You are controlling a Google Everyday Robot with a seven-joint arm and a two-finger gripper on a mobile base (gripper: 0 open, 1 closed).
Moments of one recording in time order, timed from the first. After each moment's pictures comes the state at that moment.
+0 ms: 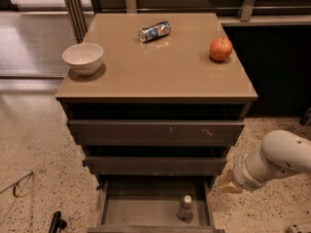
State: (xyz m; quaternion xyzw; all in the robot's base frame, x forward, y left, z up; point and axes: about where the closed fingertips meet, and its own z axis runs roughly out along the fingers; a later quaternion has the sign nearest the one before) arm 0.432 -0.230 0.556 -0.55 0.81 0.14 0.16
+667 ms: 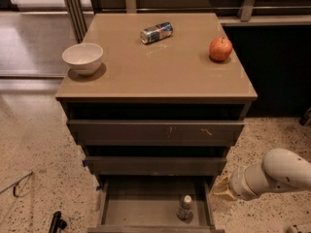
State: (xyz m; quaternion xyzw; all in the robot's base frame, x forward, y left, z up) arm 0.434 -0.224 0.506 -0.54 0.80 0.17 0.21
